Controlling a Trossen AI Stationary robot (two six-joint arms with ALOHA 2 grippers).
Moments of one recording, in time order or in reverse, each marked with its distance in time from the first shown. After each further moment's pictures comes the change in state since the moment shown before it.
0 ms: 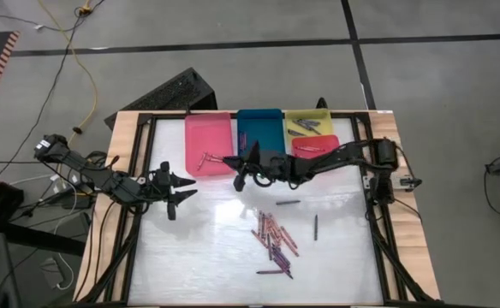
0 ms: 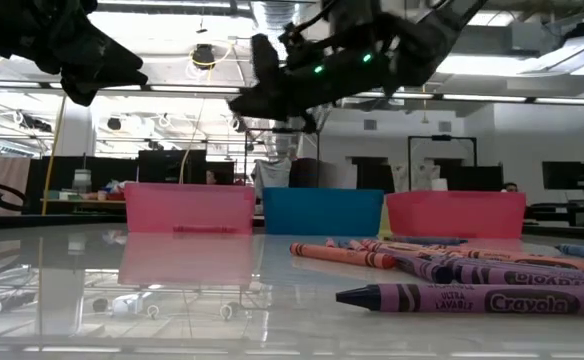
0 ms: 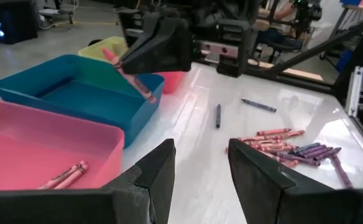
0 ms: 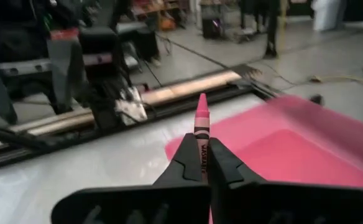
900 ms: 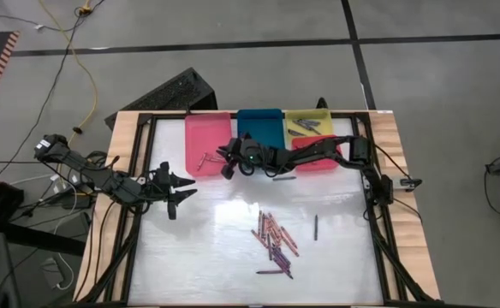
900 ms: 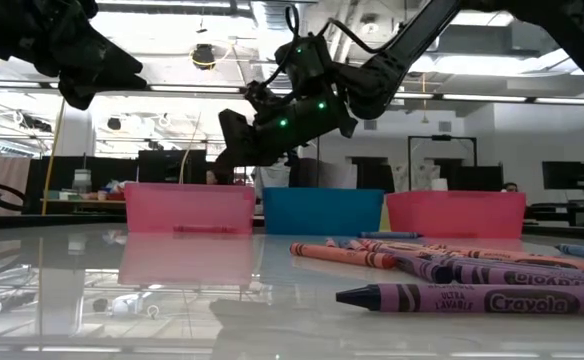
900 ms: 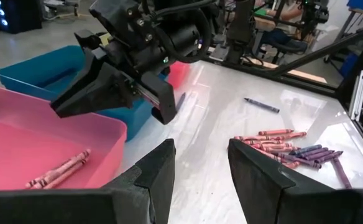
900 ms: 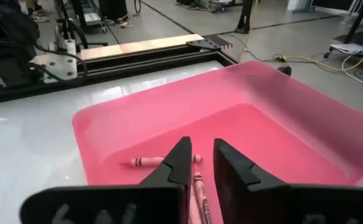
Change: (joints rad) left arm 0.000 0.000 0.000 -0.022 -0.010 -0.053; right arm -0.117 0.233 0.229 -0.152 -0.003 -0.104
